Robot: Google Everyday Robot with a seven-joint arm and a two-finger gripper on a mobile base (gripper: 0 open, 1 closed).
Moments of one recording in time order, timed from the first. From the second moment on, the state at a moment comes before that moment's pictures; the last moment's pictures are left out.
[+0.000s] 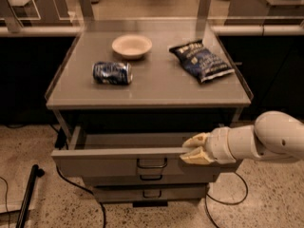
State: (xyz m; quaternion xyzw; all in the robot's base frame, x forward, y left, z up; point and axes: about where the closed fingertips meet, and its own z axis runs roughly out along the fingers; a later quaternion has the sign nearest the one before) arm 0.497 -0.125 0.673 -0.56 0.72 0.18 0.37
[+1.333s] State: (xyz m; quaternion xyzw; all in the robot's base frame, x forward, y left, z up) arm 0.495 -0.125 0.675 -0.56 0.72 0.18 0.37
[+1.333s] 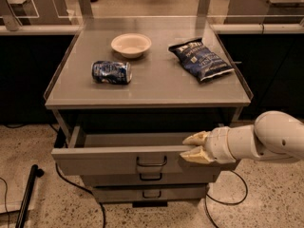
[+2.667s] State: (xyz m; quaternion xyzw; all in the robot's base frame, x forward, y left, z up) arm 0.449 -0.122 0.677 -0.57 0.71 0.19 0.37
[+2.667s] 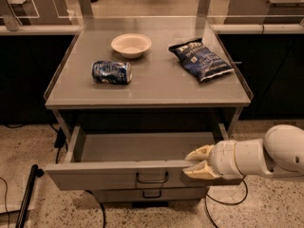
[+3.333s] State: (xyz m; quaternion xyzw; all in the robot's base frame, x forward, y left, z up) arm 0.425 -0.129 0.675 -0.56 0.72 0.18 0.37
